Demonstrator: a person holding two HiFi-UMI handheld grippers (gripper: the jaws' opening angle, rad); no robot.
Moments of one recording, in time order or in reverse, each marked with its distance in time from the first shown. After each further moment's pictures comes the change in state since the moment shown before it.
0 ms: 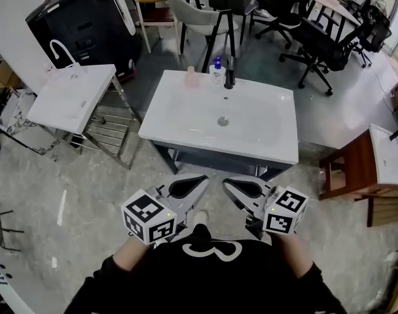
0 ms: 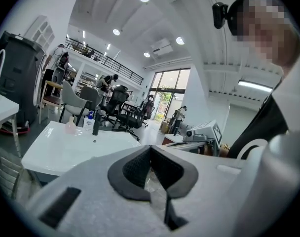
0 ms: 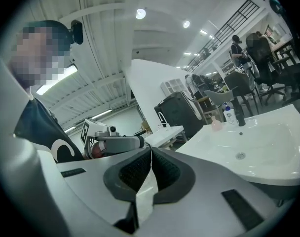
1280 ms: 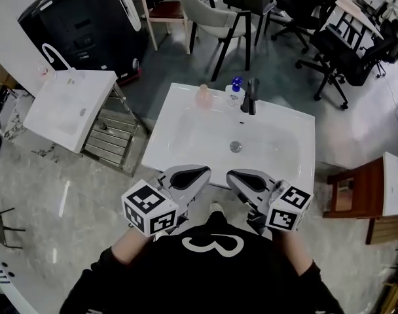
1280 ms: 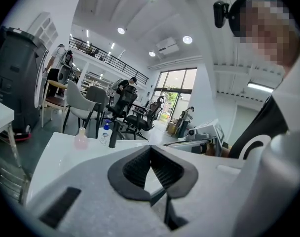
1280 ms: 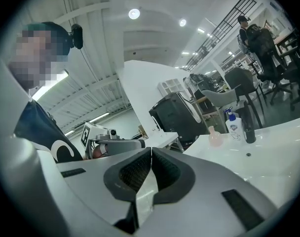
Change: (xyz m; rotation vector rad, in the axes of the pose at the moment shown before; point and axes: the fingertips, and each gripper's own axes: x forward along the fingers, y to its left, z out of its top) left arm 0.069 0.170 0.061 -0.018 0.010 0.039; right arm 0.109 -0.139 0.077 0.028 -0.009 0.015
